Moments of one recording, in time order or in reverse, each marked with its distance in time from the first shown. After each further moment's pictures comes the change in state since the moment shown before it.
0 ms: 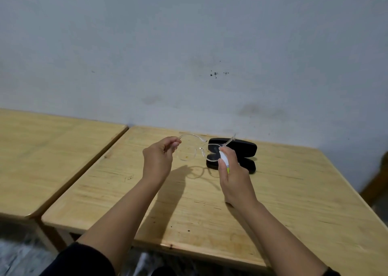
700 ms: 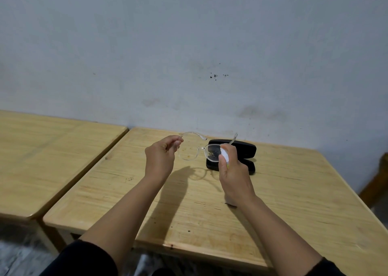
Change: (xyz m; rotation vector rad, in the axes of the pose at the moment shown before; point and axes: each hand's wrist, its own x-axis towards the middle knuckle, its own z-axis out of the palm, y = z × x) left_hand 0.001 0.010 0.002 -0.016 -0.004 -0.002; right_hand 0.009 -0.012 -0.005 -0.038 0.016 -0.001
